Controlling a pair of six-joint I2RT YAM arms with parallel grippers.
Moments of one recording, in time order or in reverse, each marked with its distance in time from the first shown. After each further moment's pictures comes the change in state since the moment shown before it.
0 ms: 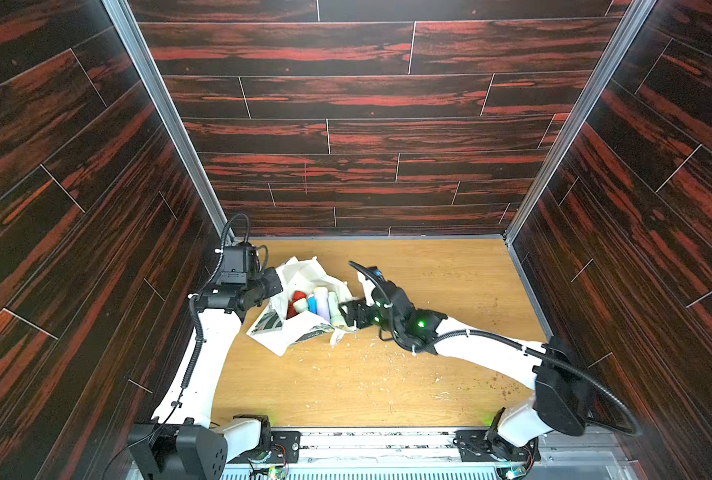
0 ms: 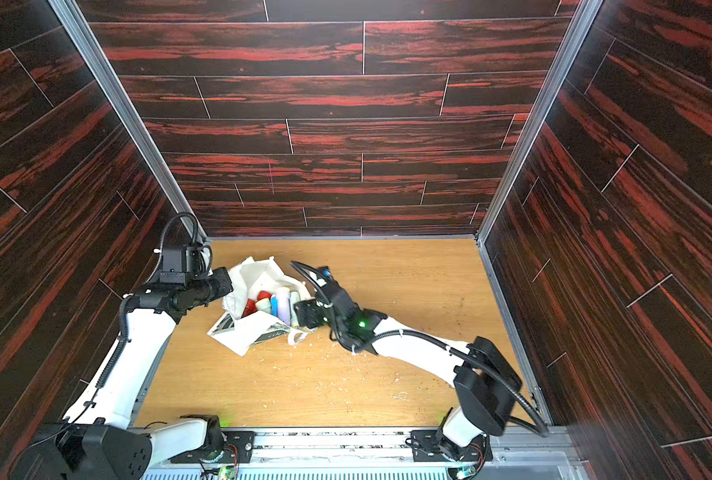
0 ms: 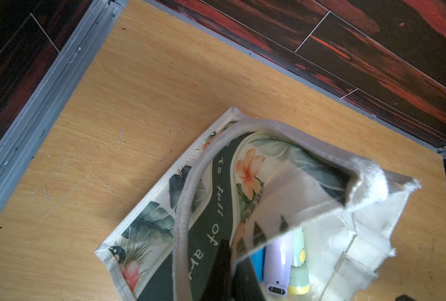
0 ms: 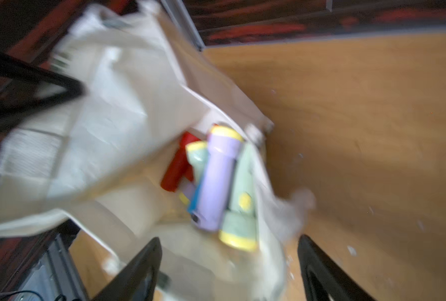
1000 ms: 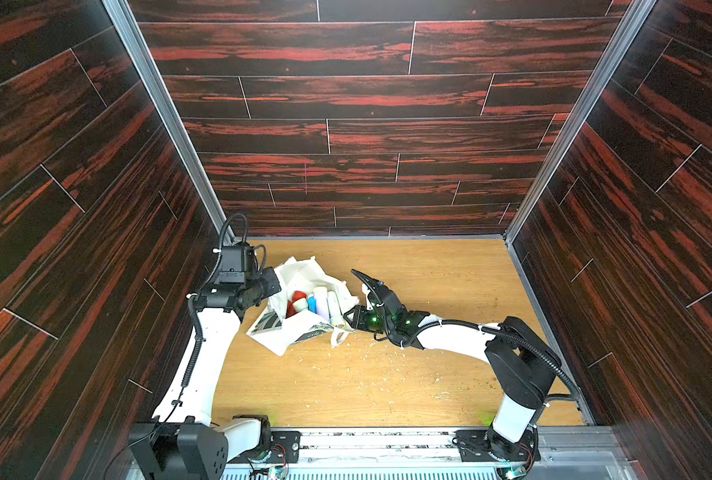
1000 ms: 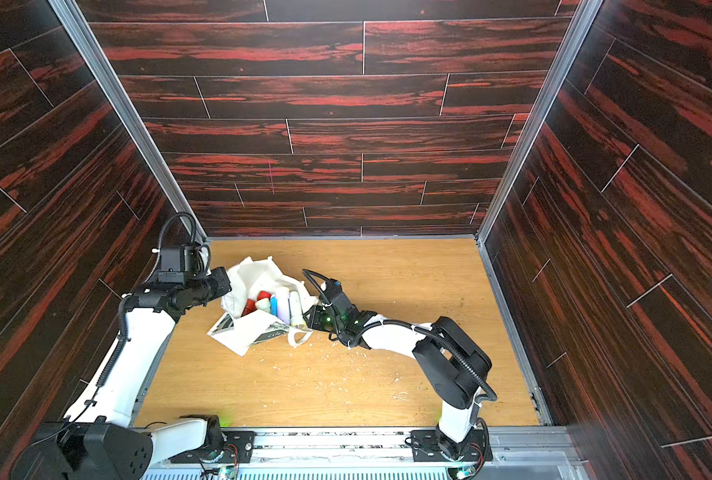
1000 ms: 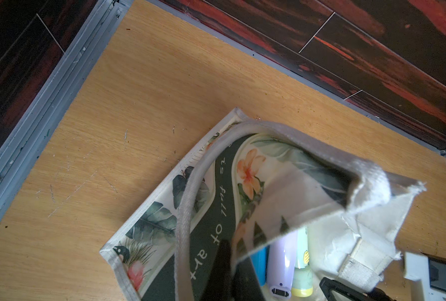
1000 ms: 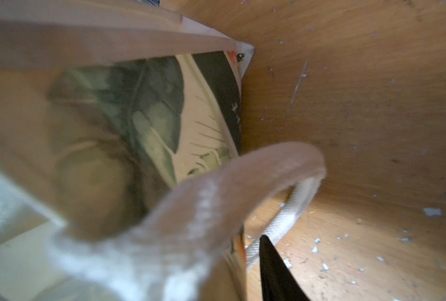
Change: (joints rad) left arm 0.012 0.005 0.002 -0.001 0.008 0.006; right arm -0.086 0.235 0.013 0.132 -0.254 0.305
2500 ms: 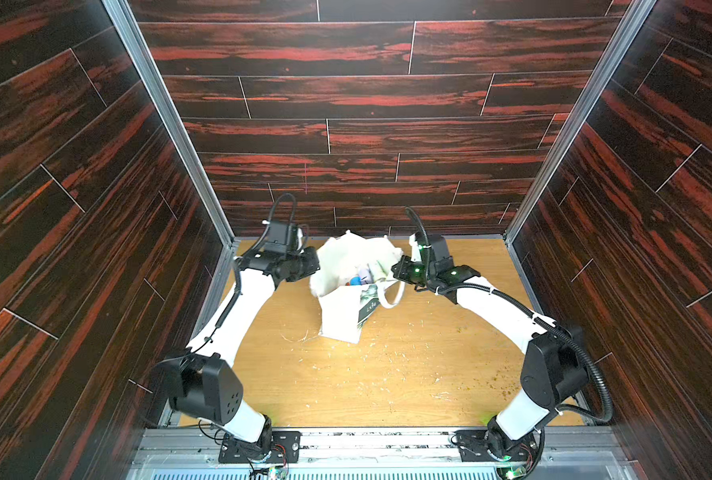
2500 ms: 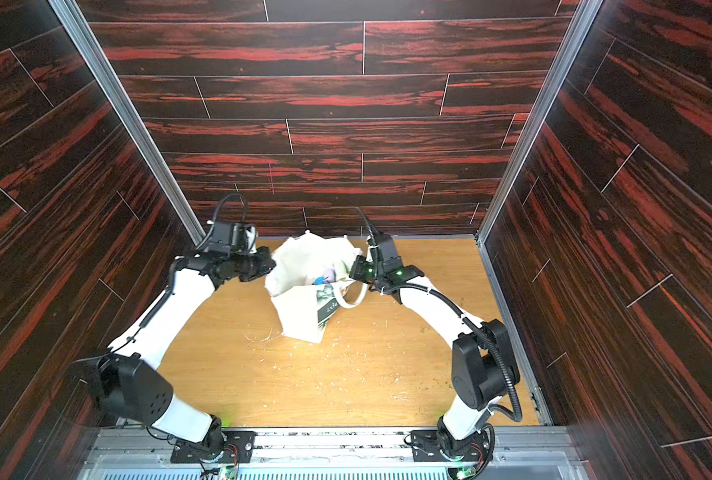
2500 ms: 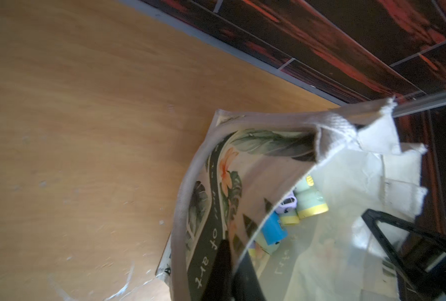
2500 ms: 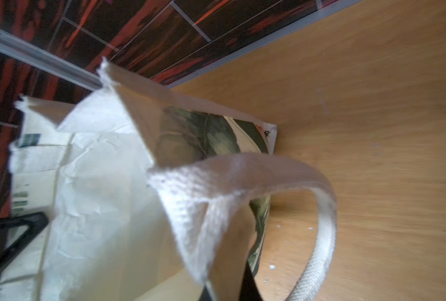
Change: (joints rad) left arm -0.235 0.350 0.289 0.057 0.132 -0.136; right arm -0.384 -0.116 0.282 -0.425 -0.029 -0.221
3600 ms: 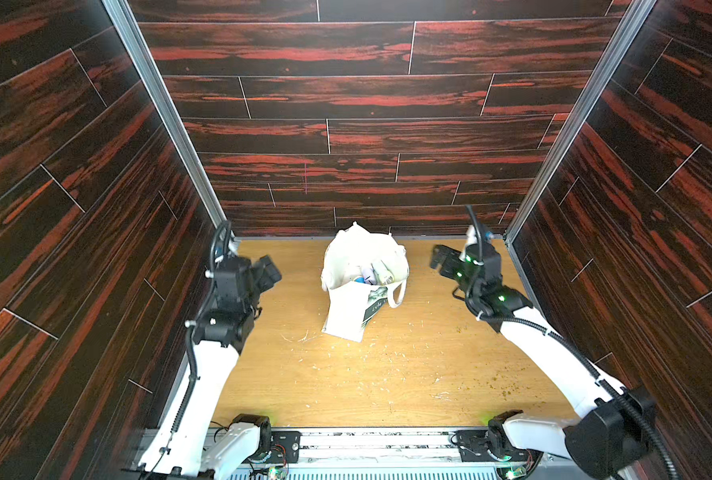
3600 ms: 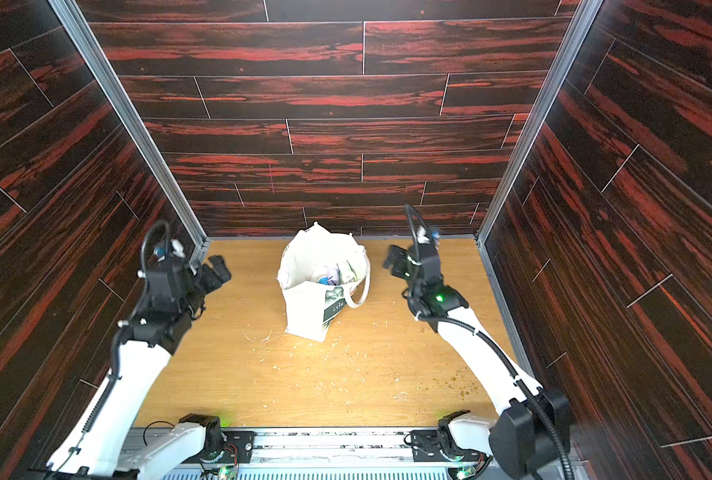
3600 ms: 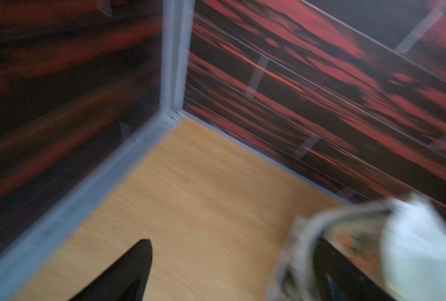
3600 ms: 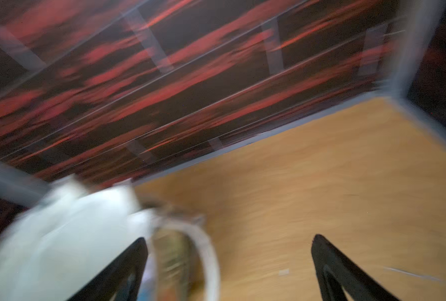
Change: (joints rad) left arm 0.160 -0.600 -0.605 0.420 -0.538 0.121; right arm -0.133 -0.415 -0.357 0.199 0.526 -0.163
